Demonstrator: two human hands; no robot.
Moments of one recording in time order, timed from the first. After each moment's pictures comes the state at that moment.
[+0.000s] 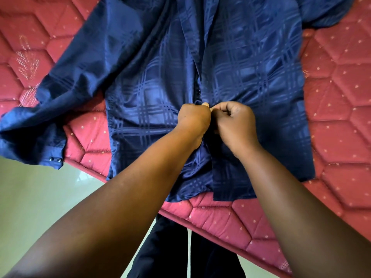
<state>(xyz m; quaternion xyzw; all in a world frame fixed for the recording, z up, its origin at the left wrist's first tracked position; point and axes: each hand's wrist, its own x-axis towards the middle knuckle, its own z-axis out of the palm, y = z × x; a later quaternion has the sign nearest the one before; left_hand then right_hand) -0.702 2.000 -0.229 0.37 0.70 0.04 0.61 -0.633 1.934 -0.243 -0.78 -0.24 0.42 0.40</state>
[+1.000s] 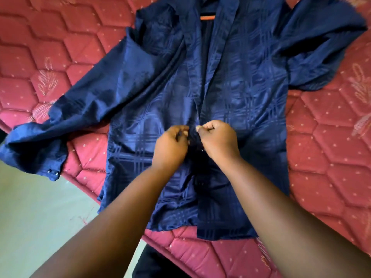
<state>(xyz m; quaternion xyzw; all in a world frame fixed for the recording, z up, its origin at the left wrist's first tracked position) -0.736 2.014 -0.241 0.53 0.67 0.13 0.50 -0.616 1.997 -0.230 -0.82 -0.32 0.40 0.26</state>
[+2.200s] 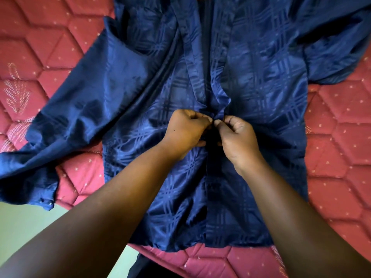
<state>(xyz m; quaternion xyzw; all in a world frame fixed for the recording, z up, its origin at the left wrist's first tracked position) -0.693 2.090 -0.218 0.41 0.61 0.07 0.68 -0.598 2.019 -0.236 -0.76 -0.18 0.49 0.38</state>
